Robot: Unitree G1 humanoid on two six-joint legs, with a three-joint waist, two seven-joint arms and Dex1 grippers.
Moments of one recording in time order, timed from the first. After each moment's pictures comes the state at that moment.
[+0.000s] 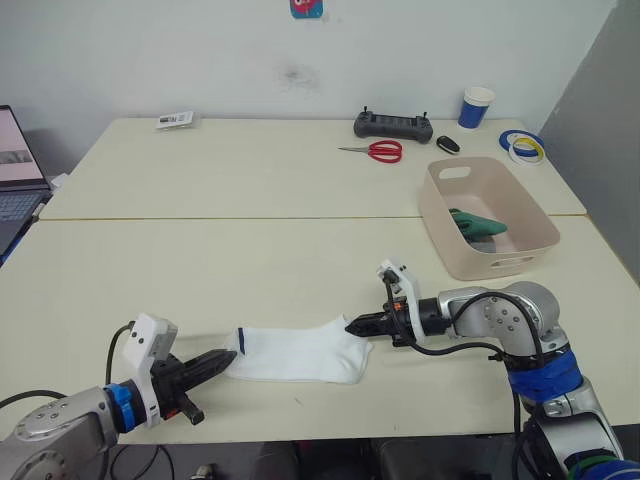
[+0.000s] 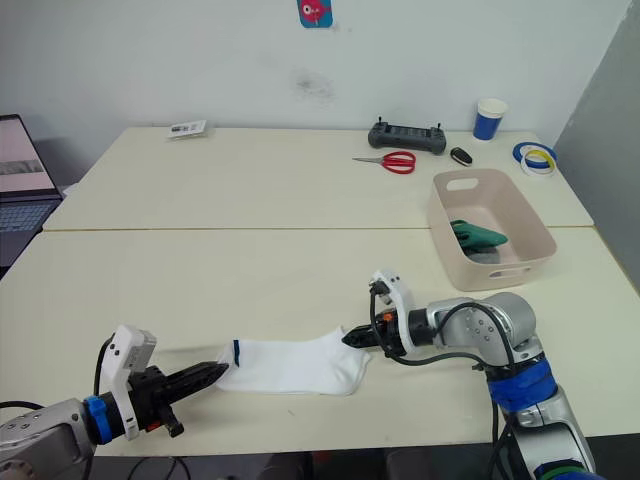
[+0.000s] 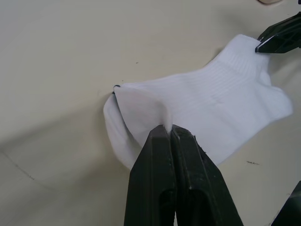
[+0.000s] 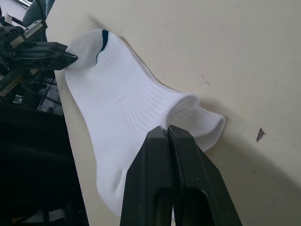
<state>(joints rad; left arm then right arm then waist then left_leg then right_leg) 0.39 0.73 0.44 -0.56 -0.83 0.81 -0.71 -0.56 -0.39 0.14 -0.19 0.82 1.41 0.55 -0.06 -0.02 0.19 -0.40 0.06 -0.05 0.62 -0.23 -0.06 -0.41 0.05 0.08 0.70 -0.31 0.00</state>
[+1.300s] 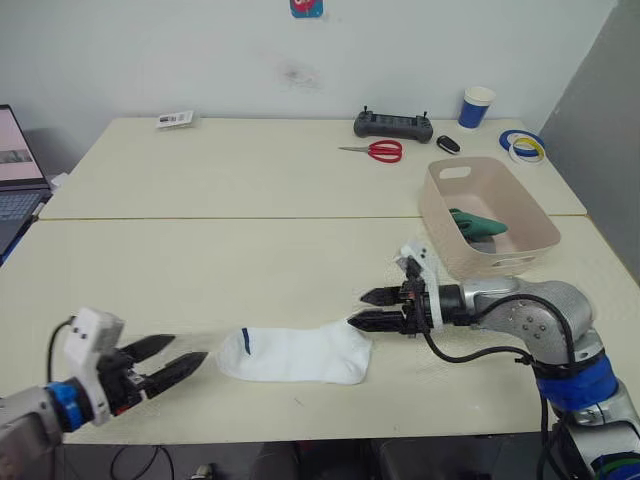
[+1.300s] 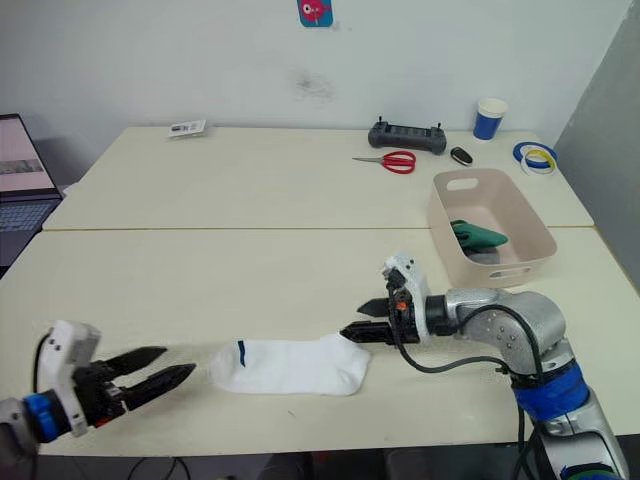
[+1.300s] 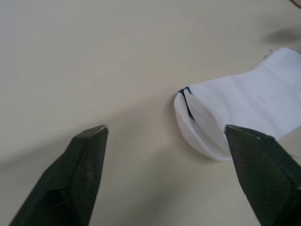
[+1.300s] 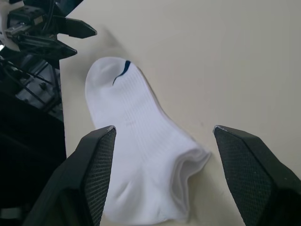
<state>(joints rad) 0.44 0.82 0.67 -0.45 -0.82 0.78 -0.83 -0.54 -0.56 0.18 -0.36 0.72 1.09 0.76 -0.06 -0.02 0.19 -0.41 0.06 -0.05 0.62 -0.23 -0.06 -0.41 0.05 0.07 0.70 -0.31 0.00</state>
